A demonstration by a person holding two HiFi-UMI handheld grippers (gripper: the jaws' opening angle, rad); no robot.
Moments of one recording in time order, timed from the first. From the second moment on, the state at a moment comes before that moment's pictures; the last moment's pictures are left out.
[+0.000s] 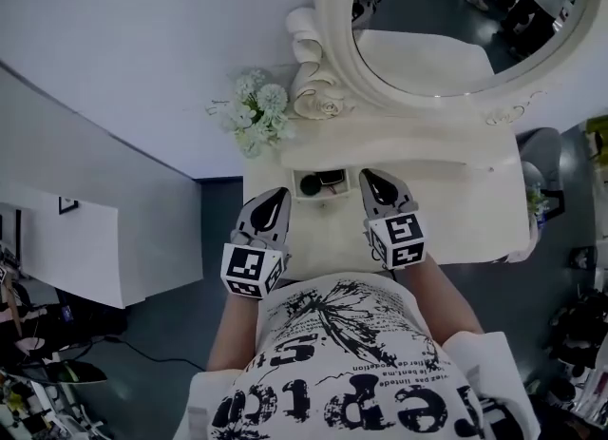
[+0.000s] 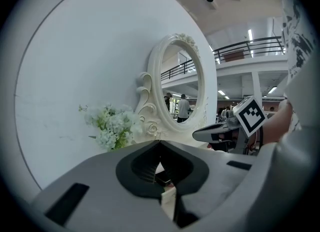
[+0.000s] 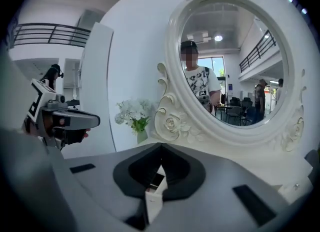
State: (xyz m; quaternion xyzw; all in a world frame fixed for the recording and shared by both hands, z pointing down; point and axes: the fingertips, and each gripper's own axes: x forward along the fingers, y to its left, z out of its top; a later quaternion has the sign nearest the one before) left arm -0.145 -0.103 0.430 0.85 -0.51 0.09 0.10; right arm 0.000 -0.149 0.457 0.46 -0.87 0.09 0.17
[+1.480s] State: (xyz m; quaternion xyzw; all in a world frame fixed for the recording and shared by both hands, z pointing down) left arm -0.120 -0.111 0.391 0.85 -0.52 0.07 0.06; right arm 0.033 -0.144 0.411 0.45 -0.89 0.06 0.09
